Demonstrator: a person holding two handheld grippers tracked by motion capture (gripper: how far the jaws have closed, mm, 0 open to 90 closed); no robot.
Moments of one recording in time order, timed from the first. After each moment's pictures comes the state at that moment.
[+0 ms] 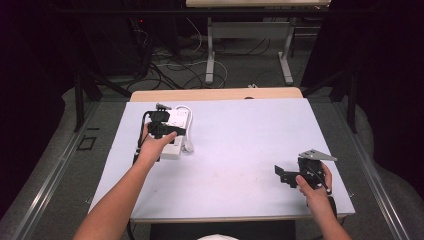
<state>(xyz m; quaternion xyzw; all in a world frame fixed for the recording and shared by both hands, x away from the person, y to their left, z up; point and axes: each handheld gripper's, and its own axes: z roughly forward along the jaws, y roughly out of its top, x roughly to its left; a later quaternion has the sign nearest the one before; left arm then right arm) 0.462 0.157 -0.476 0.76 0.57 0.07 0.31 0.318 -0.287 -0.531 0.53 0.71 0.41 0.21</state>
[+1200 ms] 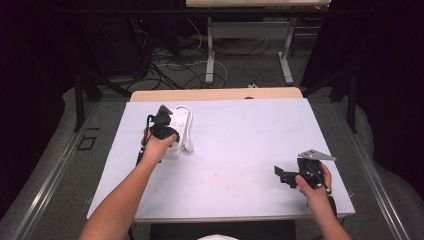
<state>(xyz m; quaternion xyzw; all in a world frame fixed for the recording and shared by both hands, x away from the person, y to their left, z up) 0.477 0.157 -0.499 0.74 0.63 0.03 0.22 0.319 -0.287 -0.533 0.53 0.71 0.41 0.21</state>
